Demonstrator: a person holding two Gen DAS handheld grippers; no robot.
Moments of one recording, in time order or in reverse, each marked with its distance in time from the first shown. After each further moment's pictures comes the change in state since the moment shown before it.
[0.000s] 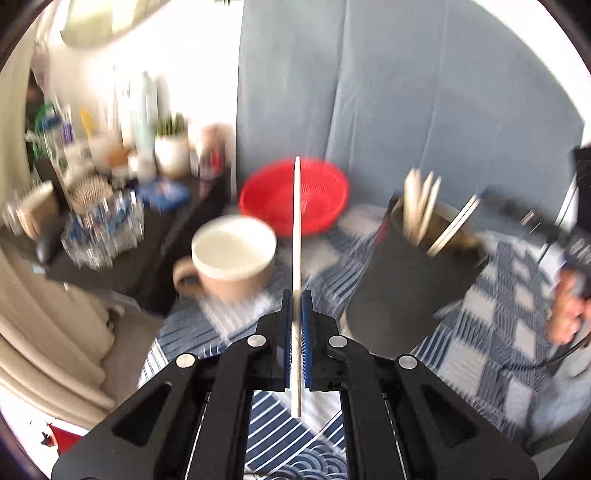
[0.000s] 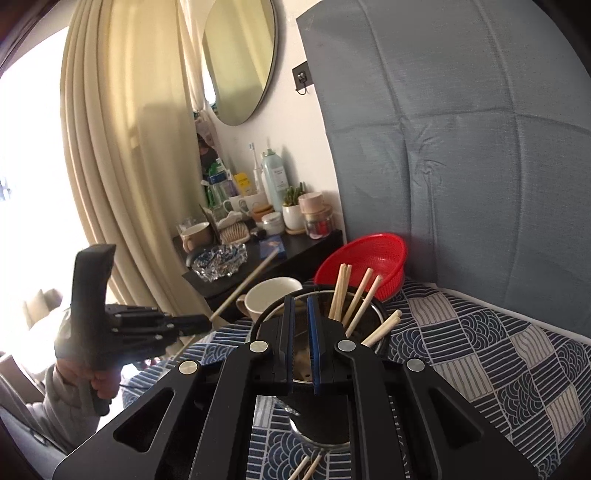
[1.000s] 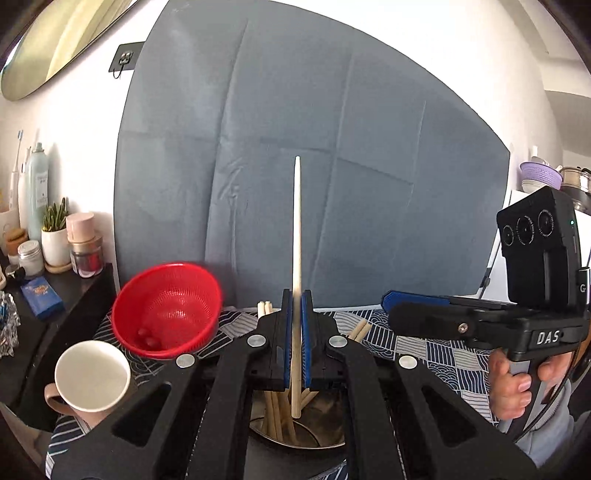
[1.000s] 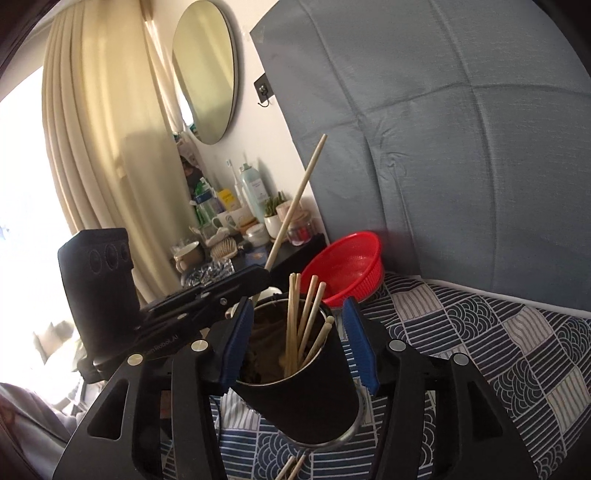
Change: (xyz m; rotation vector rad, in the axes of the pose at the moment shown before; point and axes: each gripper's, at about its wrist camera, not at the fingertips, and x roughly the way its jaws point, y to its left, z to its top) left arm 0.049 -0.084 0.046 0.073 -0.288 -0.308; right arm -0.014 -0.053 0.001 0.111 -0.021 -0.007
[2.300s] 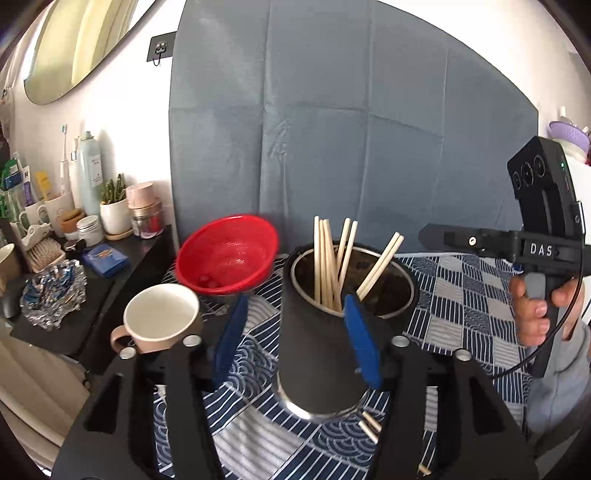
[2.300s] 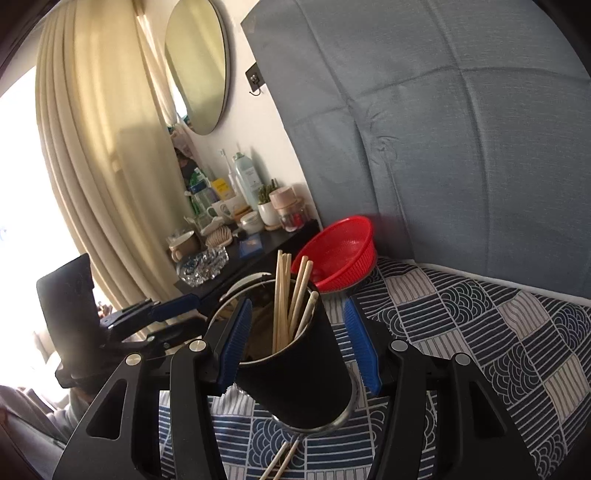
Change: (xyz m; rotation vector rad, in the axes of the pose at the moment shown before) left arm -0.054 0.005 -0.030 0.061 0.158 0.189; right arm -0.007 -0.001 -0.009 0.008 0.054 -0.038
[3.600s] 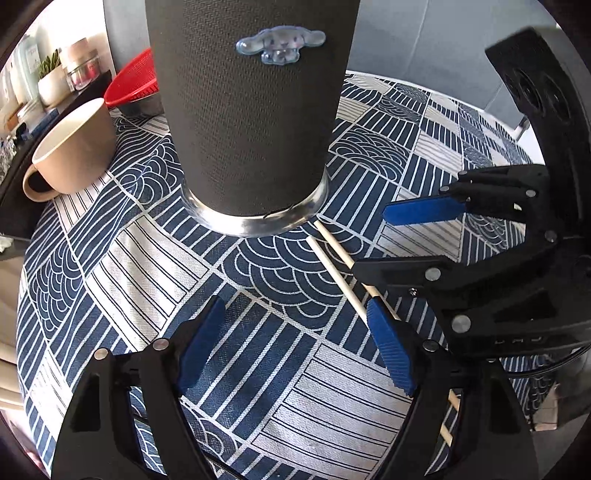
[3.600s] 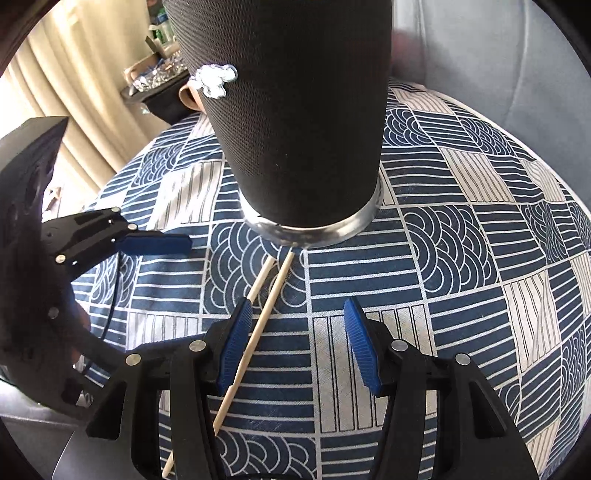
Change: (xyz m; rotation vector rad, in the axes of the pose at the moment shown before) left arm 0.060 -0.058 -0.114 0.050 0.580 -0.063; right arm 0.073 0.027 -0.139 -0.097 0.574 -0.190
